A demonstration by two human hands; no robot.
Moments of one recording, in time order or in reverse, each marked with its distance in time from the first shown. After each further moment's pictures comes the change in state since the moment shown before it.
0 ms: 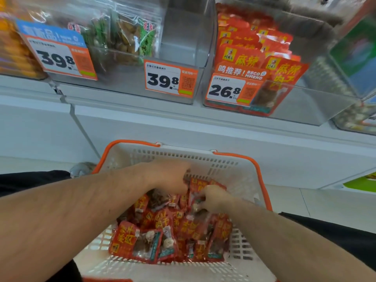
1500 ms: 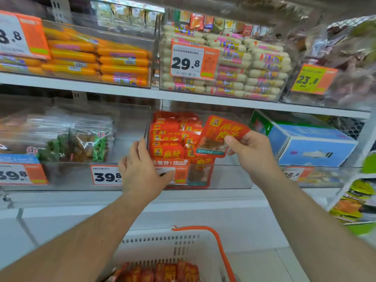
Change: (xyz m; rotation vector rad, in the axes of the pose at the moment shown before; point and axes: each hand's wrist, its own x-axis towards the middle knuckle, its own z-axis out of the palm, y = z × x) left_hand 0.038 0.071 -0.123 -0.175 1.236 -0.201; right_hand -0.199 0.046 -0.263 0.912 1.300 -0.401
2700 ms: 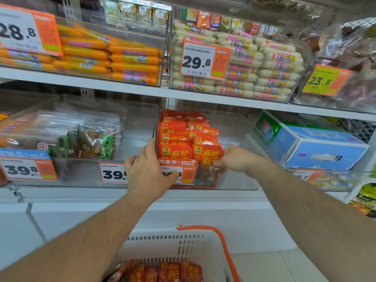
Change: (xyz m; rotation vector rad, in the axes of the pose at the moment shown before) left_hand 0.004 -0.012 0.000 -0.054 0.018 0.049; right_hand 0.037 0.019 0.030 -0.546 -0.578 0.413
